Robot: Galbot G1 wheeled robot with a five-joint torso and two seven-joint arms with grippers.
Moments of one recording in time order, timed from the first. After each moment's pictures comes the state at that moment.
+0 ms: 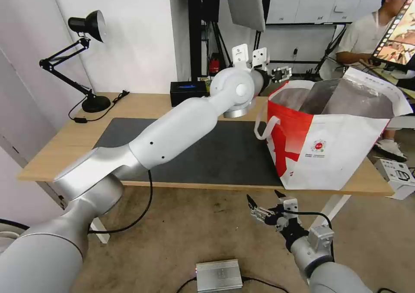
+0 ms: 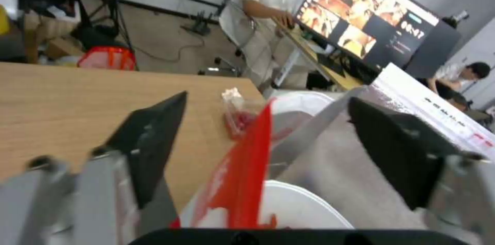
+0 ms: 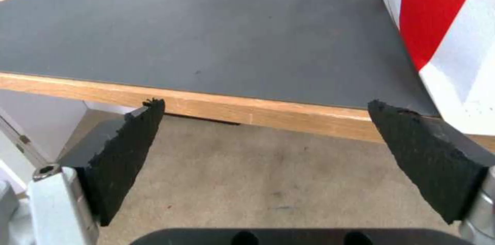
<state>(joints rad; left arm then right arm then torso) -0.12 -1.39 0.50 -1.42 -1.58 0.32 -0.58 -1.54 0.80 0.20 2.25 0.66 -0.11 0.40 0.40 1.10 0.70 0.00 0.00</state>
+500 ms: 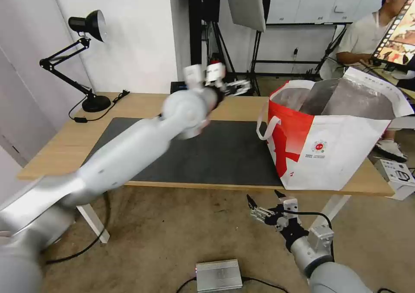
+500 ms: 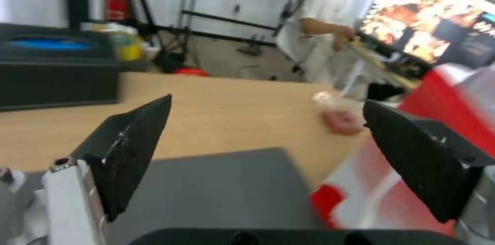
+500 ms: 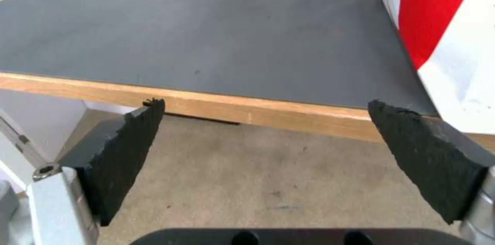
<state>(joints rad) 0.12 -0.95 0.39 -1.71 -1.44 0.31 -0.47 -1.54 0.80 0.20 2.25 0.66 -0.11 0.40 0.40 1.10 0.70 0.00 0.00</state>
